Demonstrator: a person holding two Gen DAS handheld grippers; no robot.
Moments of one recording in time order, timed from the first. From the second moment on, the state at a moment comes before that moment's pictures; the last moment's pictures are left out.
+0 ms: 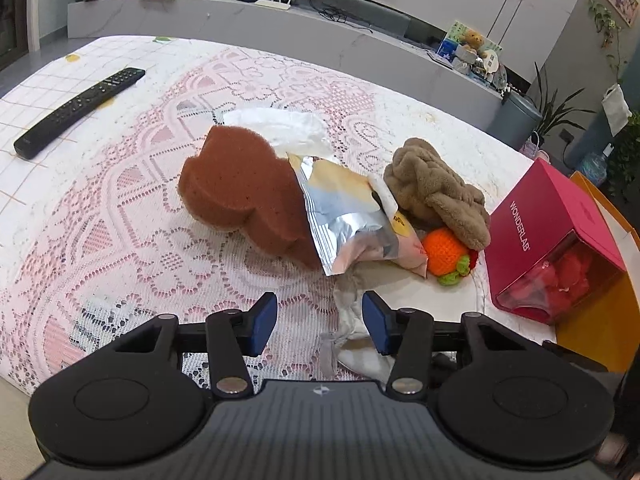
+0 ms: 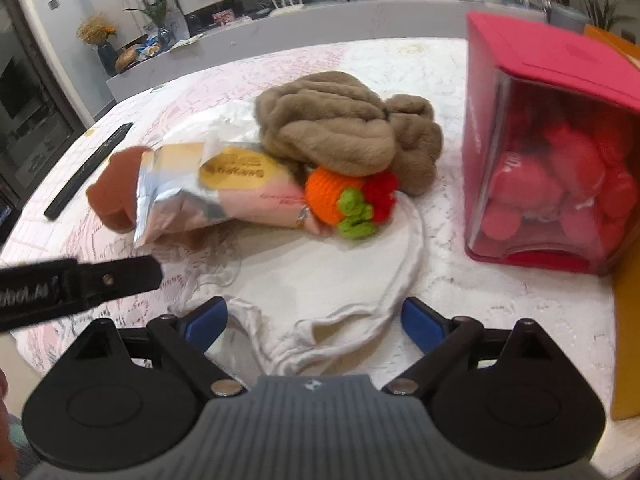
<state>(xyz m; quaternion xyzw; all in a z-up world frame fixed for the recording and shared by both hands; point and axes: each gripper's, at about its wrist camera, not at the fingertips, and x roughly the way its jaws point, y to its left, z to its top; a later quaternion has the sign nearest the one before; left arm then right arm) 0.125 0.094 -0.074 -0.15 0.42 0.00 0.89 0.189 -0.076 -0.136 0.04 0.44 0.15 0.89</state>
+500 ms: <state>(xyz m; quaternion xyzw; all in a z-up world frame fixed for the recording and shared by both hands) 0.119 0.088 -0.068 -0.15 0.40 -0.03 0.90 0.169 -0.079 -0.111 -0.02 0.39 0.17 0.90</state>
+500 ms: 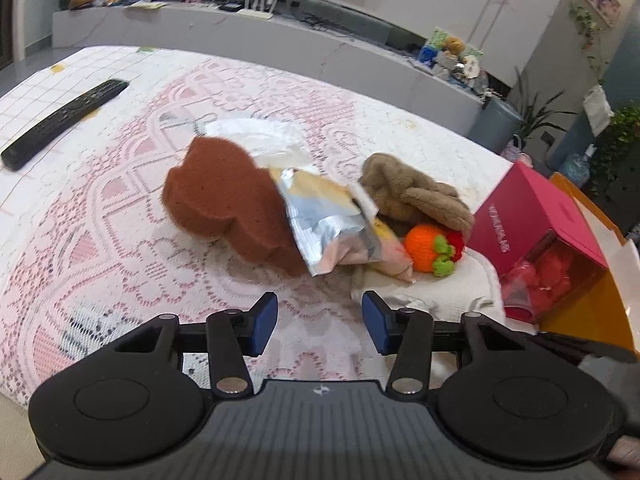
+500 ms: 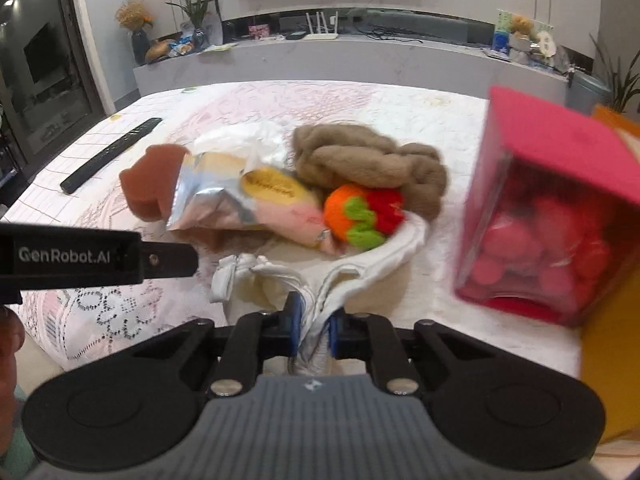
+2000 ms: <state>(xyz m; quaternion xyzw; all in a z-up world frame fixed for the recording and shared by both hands) 0.133 0.056 -0.048 -0.07 0.32 -0.02 0.95 0.177 -0.109 -0.118 -0.02 0.38 0.14 0.92</state>
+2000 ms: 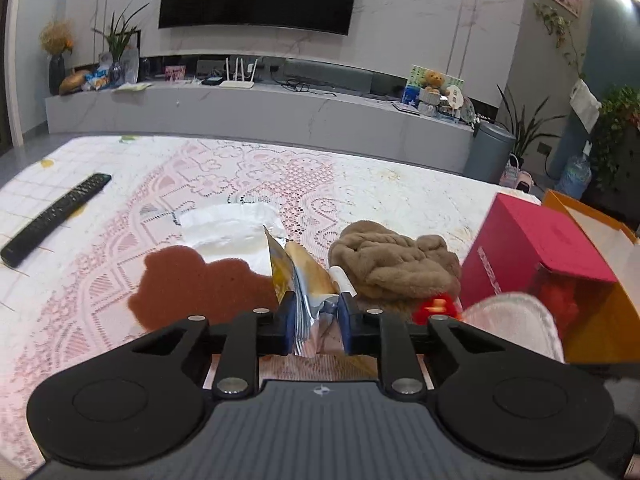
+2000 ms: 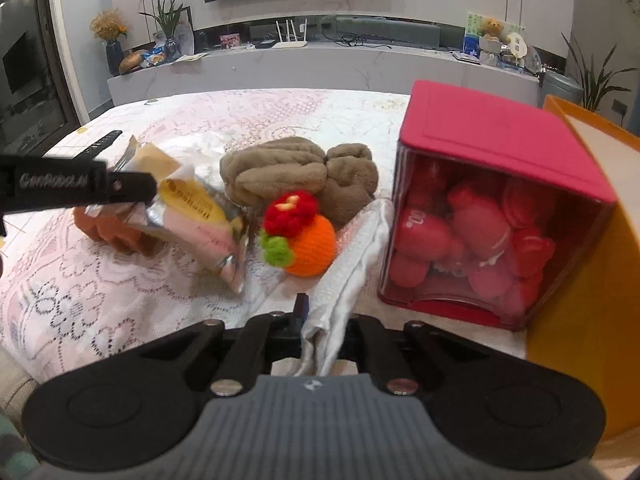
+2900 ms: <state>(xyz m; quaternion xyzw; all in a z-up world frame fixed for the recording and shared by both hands) 0.073 0.008 -0.046 0.01 0.35 -0.11 0.93 0.108 -0.153 -0.104 0.04 0.38 0.12 0.92</state>
